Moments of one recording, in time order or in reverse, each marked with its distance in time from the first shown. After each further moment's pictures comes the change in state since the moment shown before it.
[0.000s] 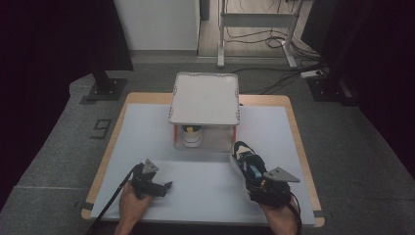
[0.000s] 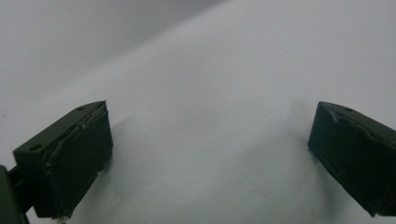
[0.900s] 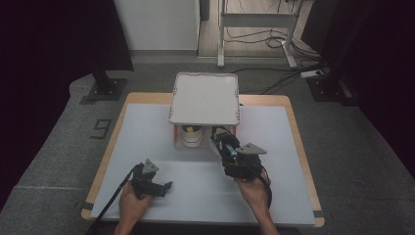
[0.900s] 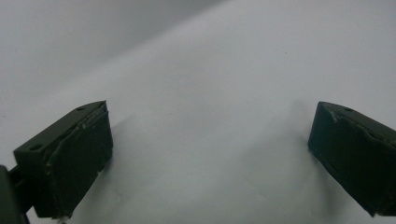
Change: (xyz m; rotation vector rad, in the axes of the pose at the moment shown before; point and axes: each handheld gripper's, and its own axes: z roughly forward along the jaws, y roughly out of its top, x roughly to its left) left arm 0.000 0.000 0.000 0.000 0.000 0.001; right arm 0.024 0.059 0.079 -0.016 0.033 -0.025
